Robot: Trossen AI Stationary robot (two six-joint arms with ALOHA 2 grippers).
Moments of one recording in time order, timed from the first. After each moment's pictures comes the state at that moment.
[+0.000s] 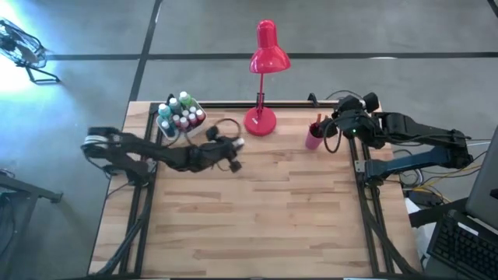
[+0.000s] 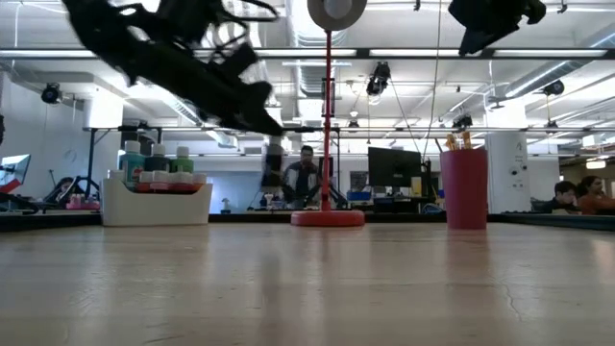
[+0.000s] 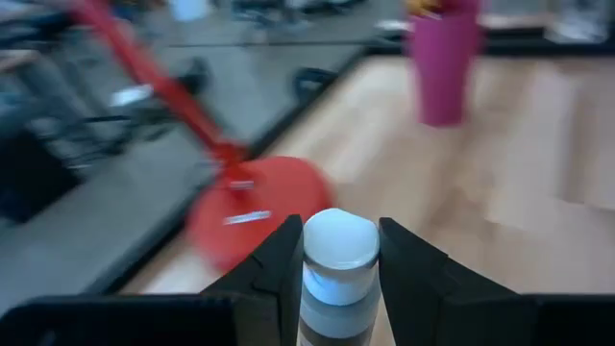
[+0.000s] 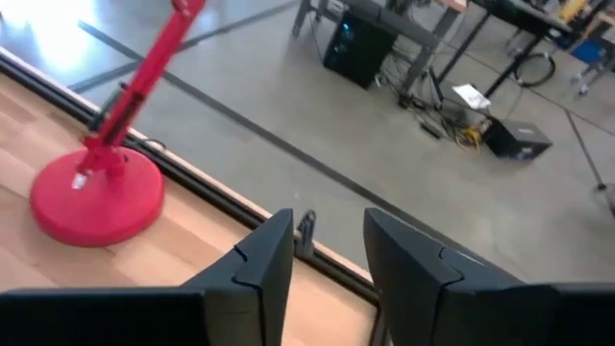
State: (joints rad) left arm 0.04 1.48 0.67 0.48 -0.59 0.01; right arm -0.12 0.96 1.14 -1.00 0.97 0.40
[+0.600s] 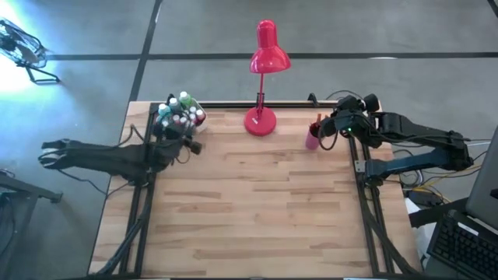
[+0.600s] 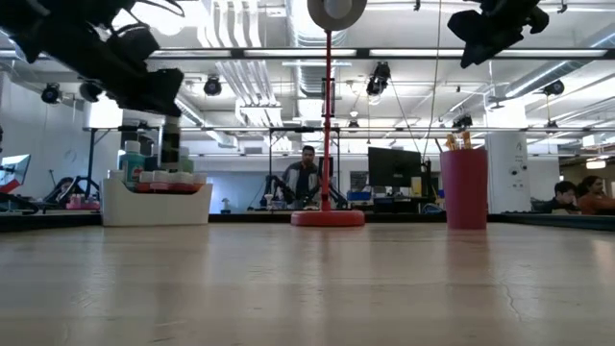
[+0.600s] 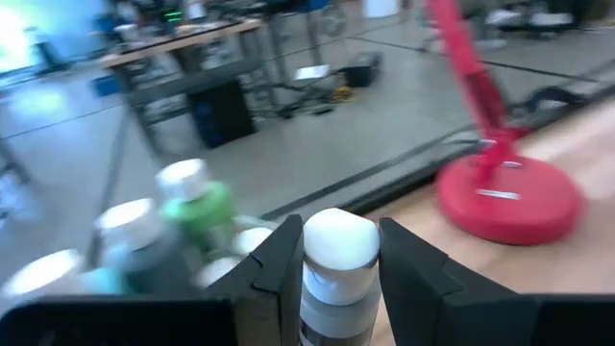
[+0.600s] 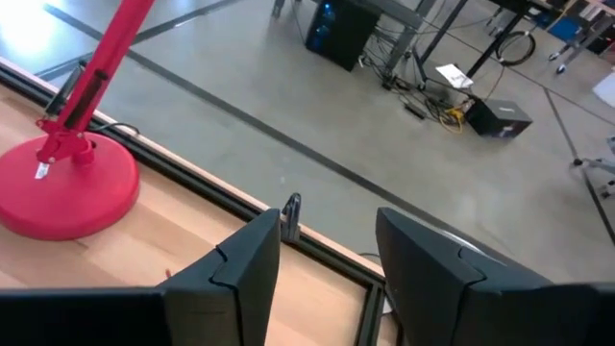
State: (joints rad) left arm 0.04 0.76 0.40 -0.03 -1.06 -0.24; right arm -0.18 0.96 1.10 -1.01 0.97 0.45
